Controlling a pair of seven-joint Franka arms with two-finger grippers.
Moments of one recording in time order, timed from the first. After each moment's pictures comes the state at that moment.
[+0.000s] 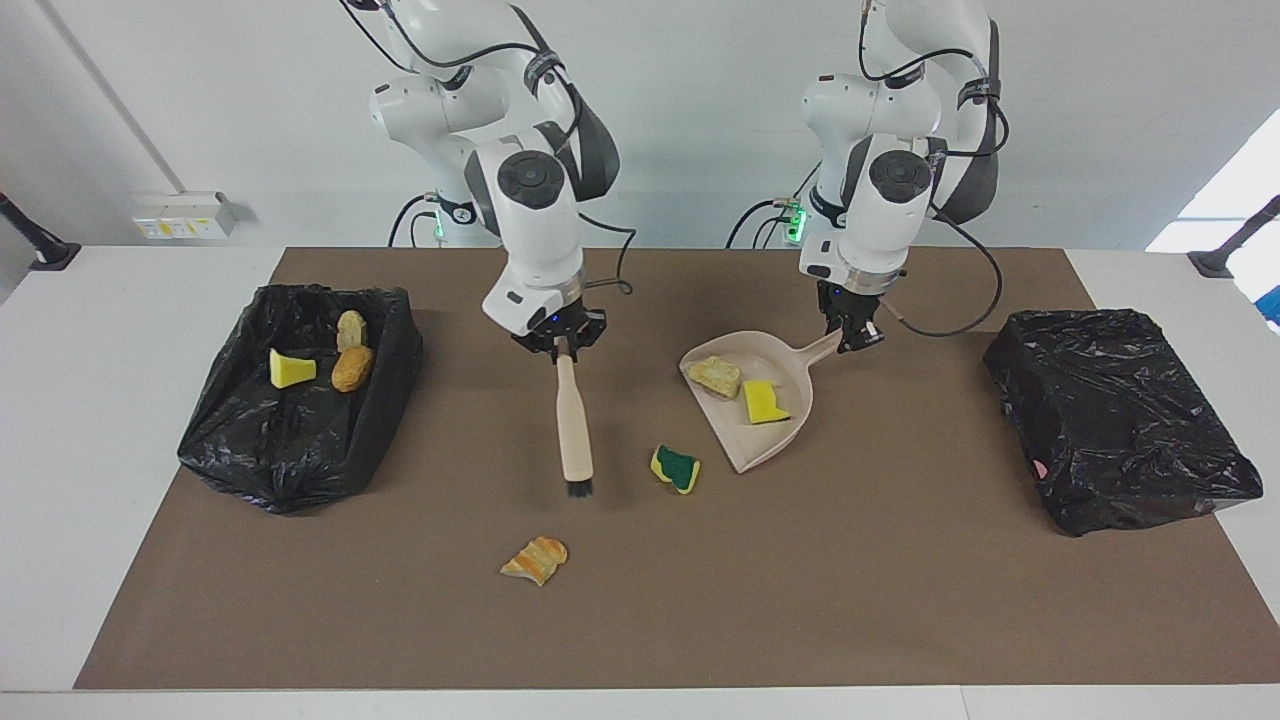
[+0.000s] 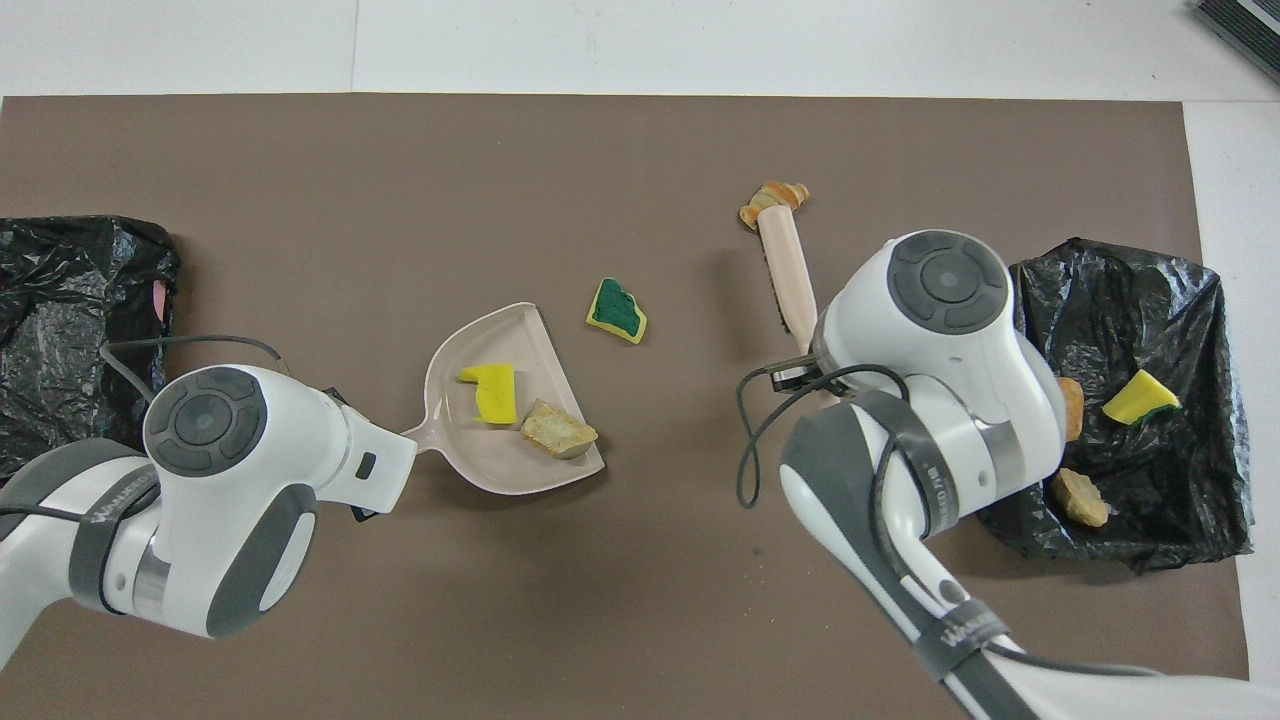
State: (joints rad) left arm -0.32 -0.11 -0.03 -2.31 0.06 2.14 0.79; right arm 0.23 0.18 0.09 -1.89 -0.09 2.00 0.17
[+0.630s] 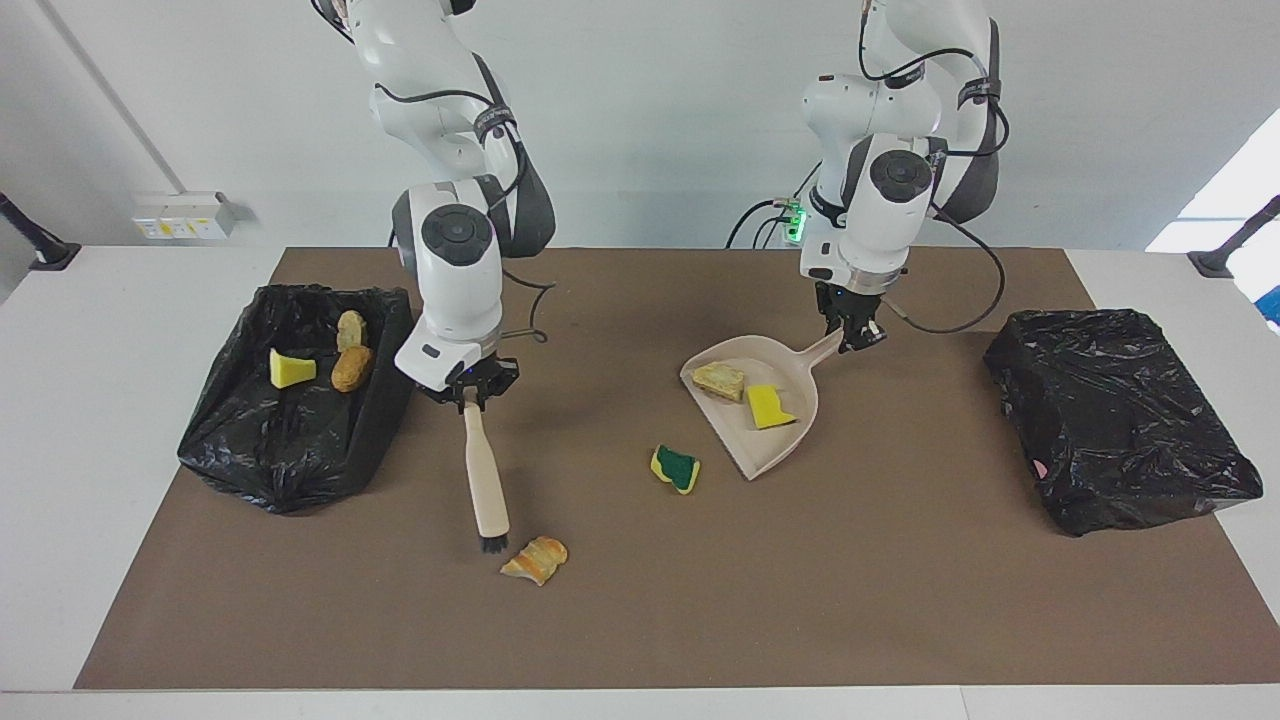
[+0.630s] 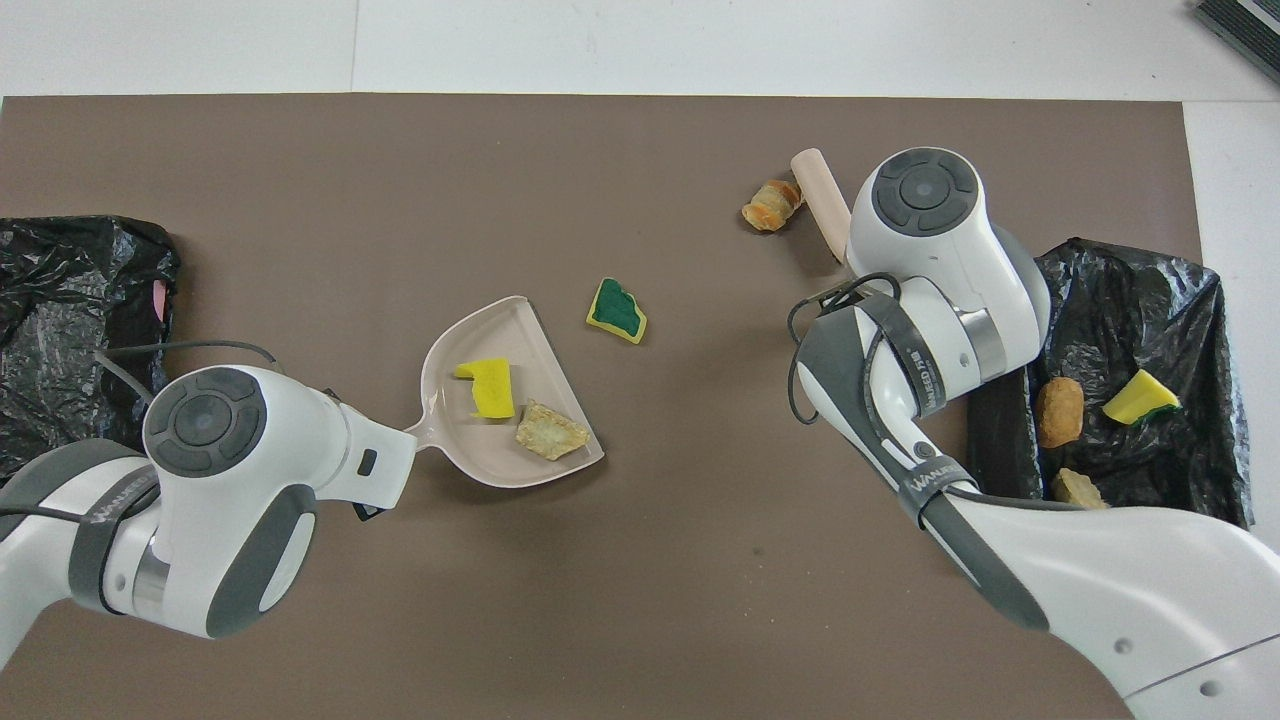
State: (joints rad) left arm -0.32 -0.11 -0.03 -2.31 0.06 2.14 0.75; right arm 0.18 0.45 0.10 -1.63 -0.32 2.01 0.07
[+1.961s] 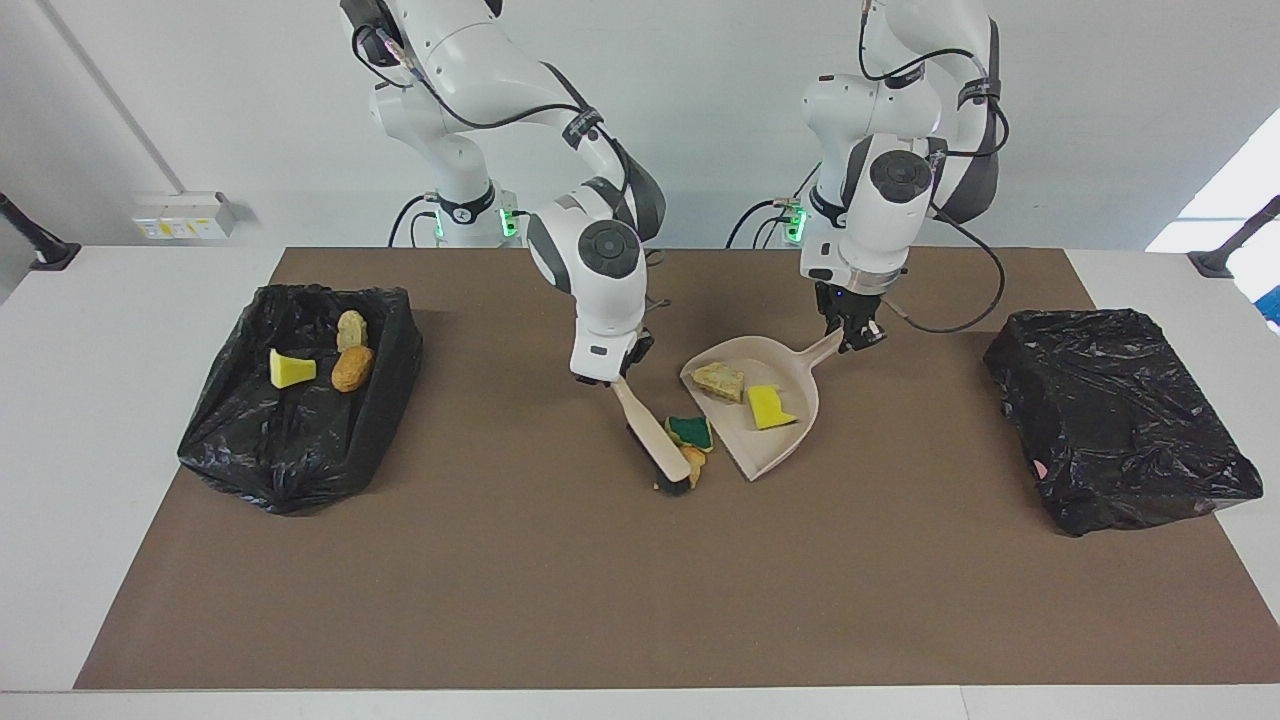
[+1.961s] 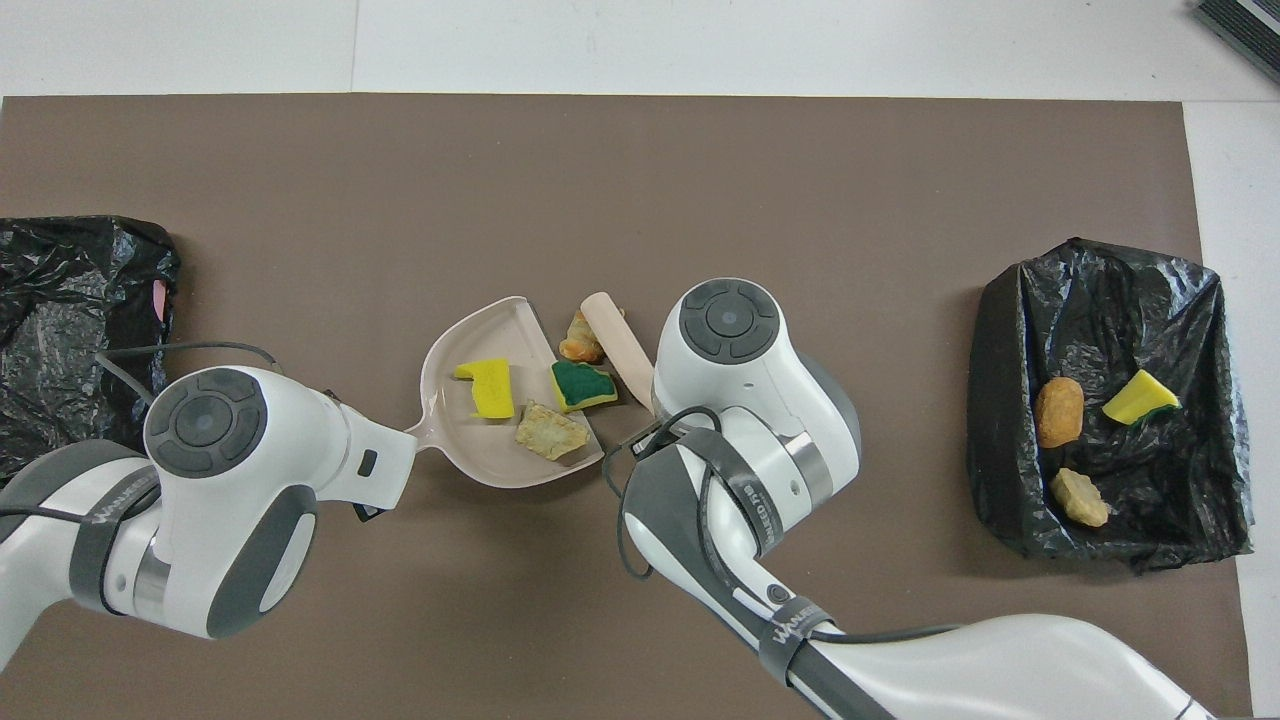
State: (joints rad) left arm -0.32 -0.11 -0.03 -2.32 0.06 2.15 0.75; right arm 0.27 0.36 0.35 -1.81 0.05 2.00 0.07
